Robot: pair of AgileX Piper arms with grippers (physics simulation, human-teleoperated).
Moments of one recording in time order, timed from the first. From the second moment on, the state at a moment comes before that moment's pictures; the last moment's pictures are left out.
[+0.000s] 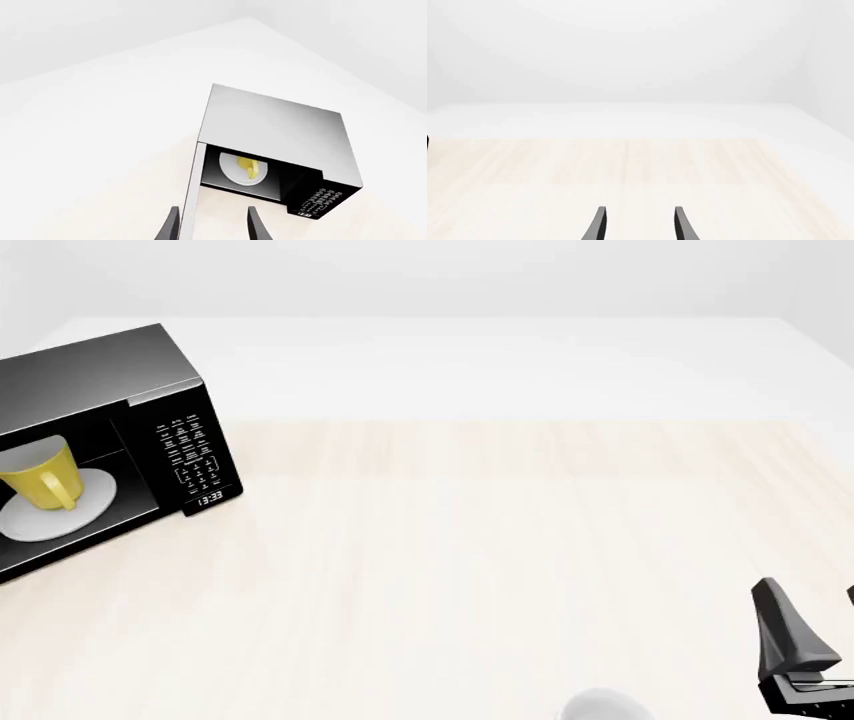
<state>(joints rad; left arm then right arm) 0.76 0.62 -1.04 0.81 -0.17 0.00 0.01 0.00 0.00 0.00</state>
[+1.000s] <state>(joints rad) 1.17 0.81 -1.00 0.67 -0.10 0.00 0.01 0.00 0.00 0.00</state>
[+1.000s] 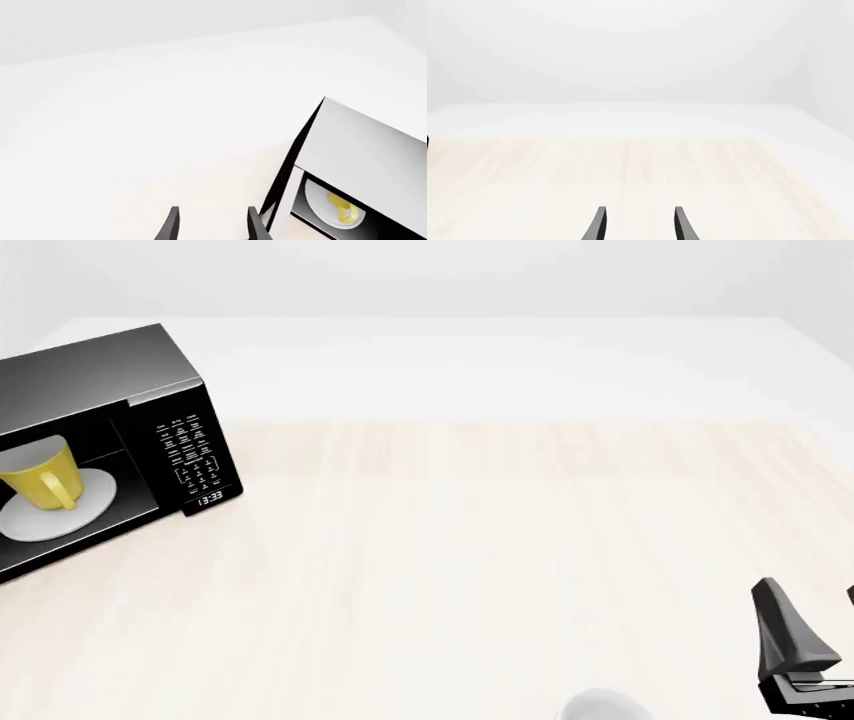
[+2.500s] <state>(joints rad) 1.18 1.02 -0.70 0.44 0.07 0.00 0.01 0.00 0.00 0.00</state>
